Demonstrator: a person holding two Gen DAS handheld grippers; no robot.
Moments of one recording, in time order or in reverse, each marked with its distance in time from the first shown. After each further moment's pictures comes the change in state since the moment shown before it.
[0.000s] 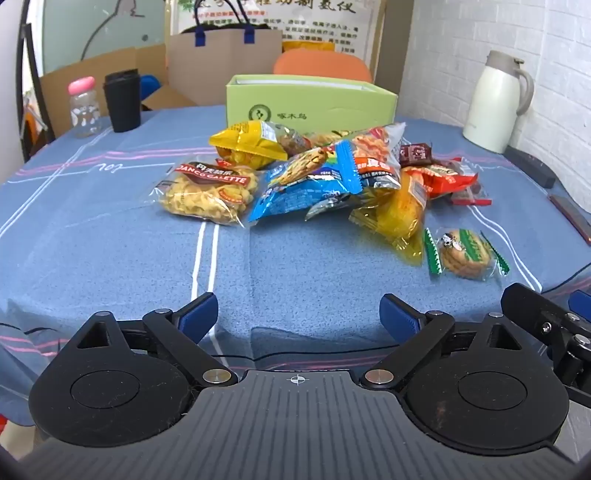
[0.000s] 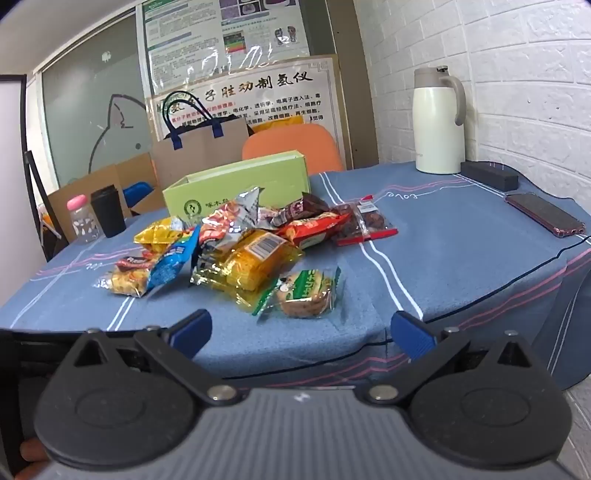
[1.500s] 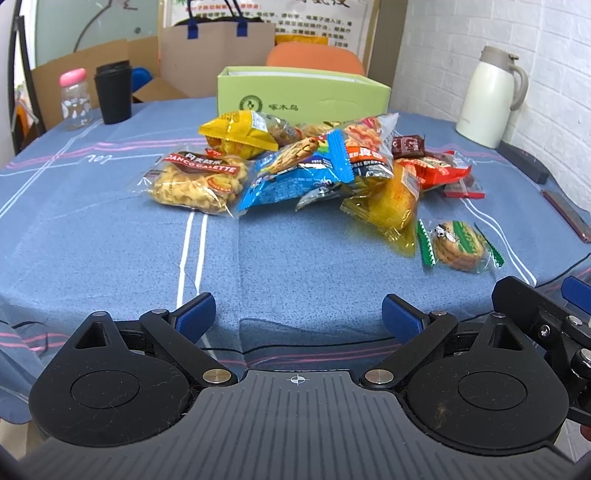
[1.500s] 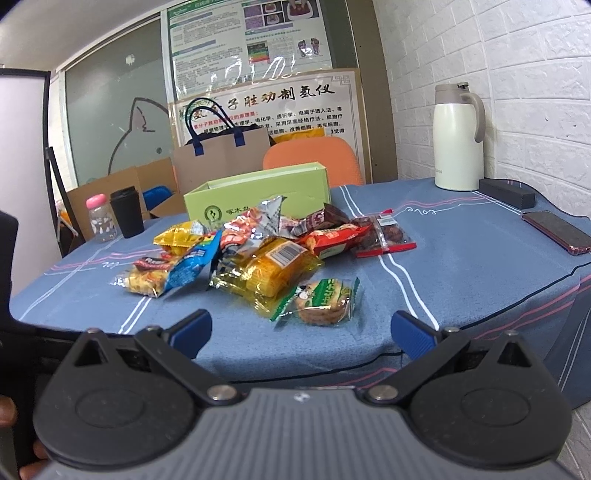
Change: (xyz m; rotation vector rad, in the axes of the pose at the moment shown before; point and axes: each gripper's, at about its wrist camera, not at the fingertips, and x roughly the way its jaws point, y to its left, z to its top) left arm 0.006 0.000 -0.004 -0.003 0.024 -0.037; right arm -0.005 0.005 -0.004 -0.045 -0.044 0.055
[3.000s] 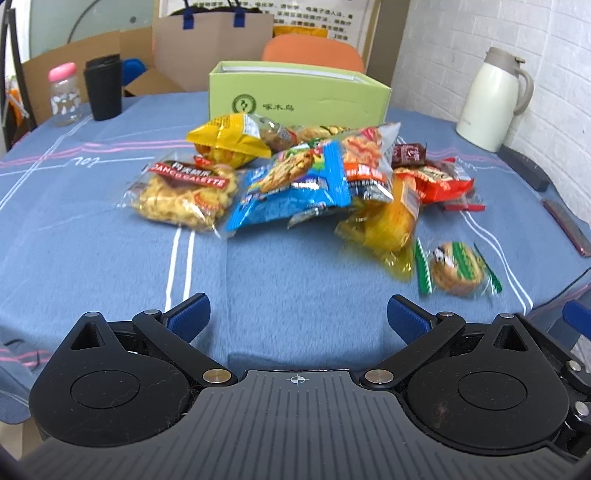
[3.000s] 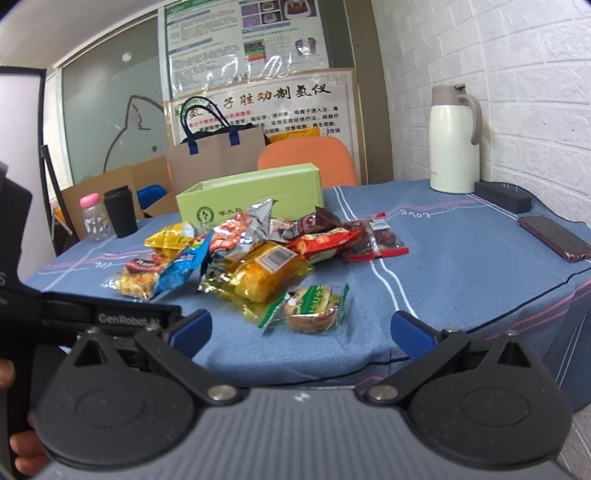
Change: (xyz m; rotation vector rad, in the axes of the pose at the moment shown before) left arm 0.013 -0.001 0.030 -0.018 0.043 -0.027; right arm 0.009 -0.010 0.009 -0.002 0.022 -0.029
